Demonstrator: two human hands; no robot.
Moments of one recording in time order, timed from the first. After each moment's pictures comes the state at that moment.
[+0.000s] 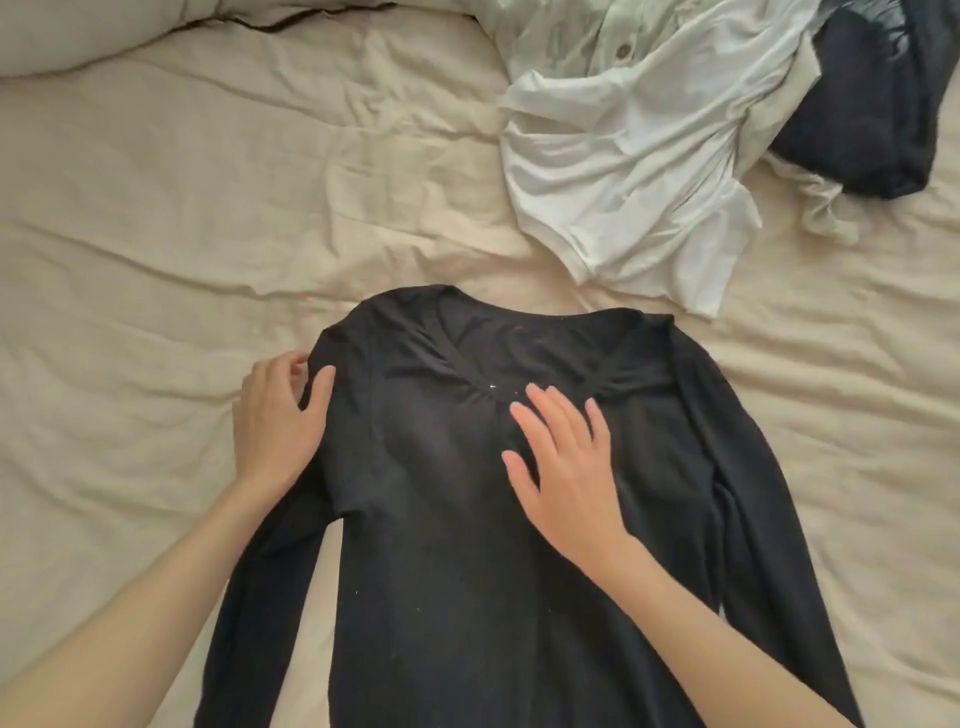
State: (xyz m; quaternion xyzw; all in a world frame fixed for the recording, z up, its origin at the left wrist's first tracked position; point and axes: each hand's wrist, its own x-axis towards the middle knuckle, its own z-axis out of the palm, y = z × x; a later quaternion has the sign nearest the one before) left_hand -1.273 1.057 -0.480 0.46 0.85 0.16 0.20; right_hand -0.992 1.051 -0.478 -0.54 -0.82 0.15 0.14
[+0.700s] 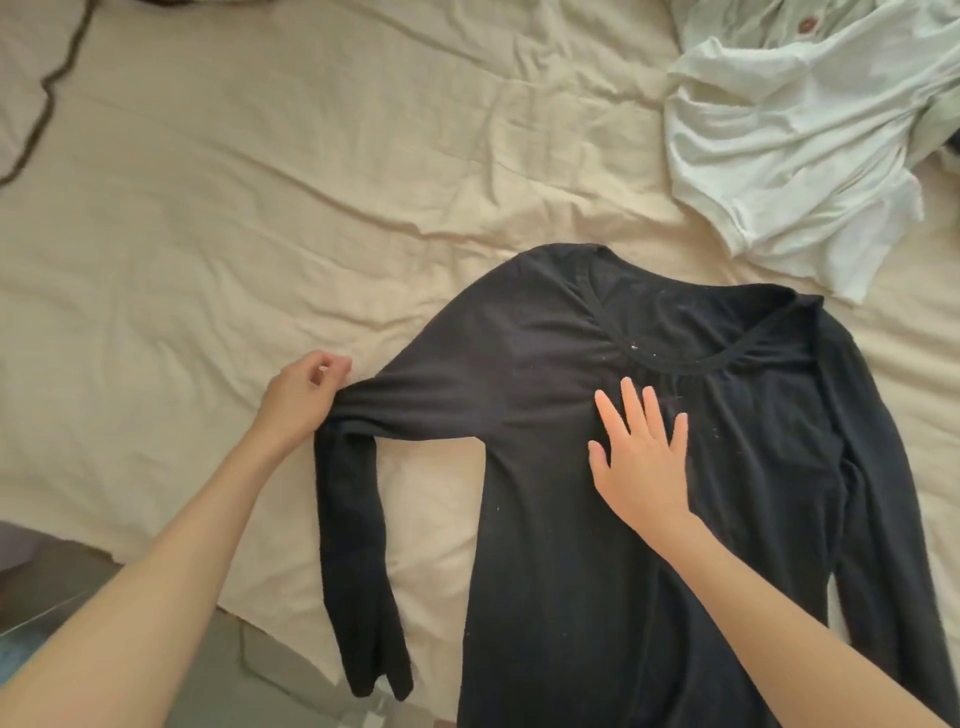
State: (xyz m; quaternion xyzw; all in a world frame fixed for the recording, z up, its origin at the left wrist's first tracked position) left_hand -1.401 0.971 -0.464 0.34 0.85 0.16 0.37; right_hand -1.054 1.008 -0.474 -0.58 -0.77 0.19 -0.17
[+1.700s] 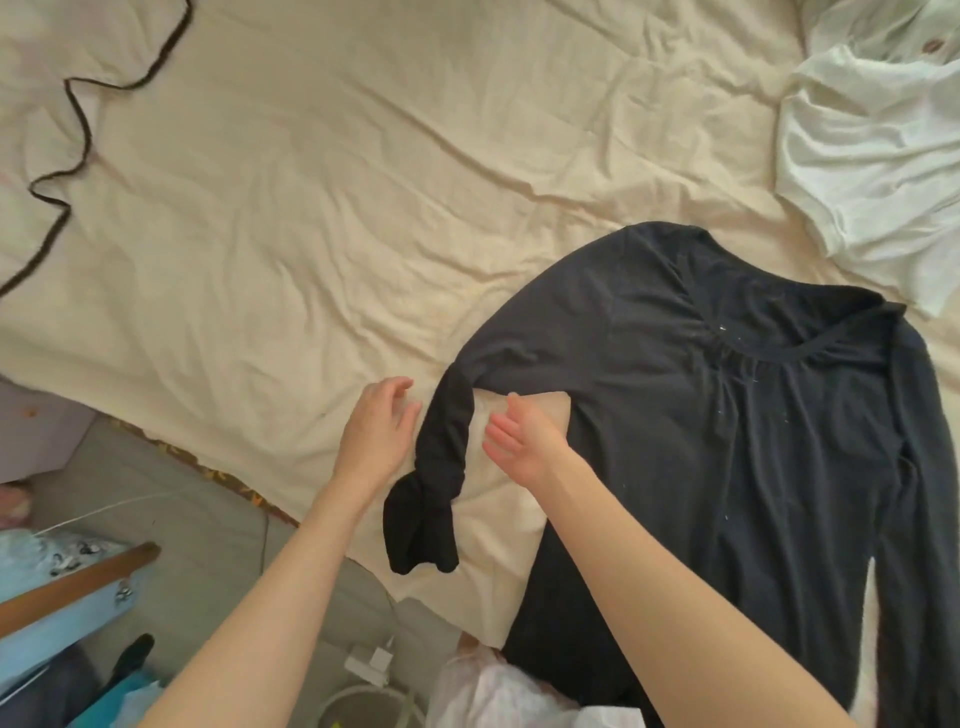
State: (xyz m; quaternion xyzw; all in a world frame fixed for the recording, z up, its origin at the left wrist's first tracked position) left_hand -1.382 0.862 -0.434 0.34 0.85 0.16 0.37; right_hand -1.243 0.946 -0.433 -0.66 0.01 0.75 0.07
